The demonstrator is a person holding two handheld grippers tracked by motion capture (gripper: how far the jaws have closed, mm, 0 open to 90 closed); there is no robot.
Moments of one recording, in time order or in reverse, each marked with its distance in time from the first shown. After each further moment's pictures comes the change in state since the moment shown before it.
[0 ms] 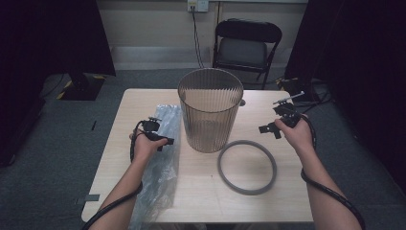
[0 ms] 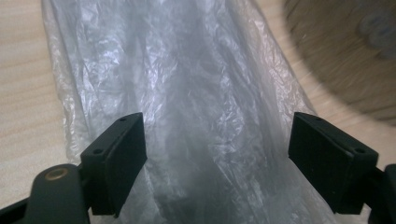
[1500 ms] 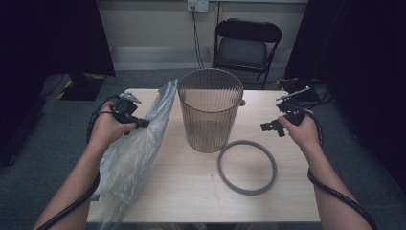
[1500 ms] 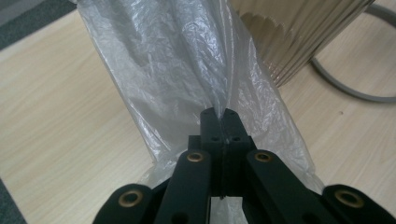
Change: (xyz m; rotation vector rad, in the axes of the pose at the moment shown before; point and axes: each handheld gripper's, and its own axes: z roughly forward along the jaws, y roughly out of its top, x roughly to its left) left arm -0.009 0.044 -0.179 -0.050 -0.097 0.393; right arm 0.011 0.007 -0.032 -0.023 0.005 -0.044
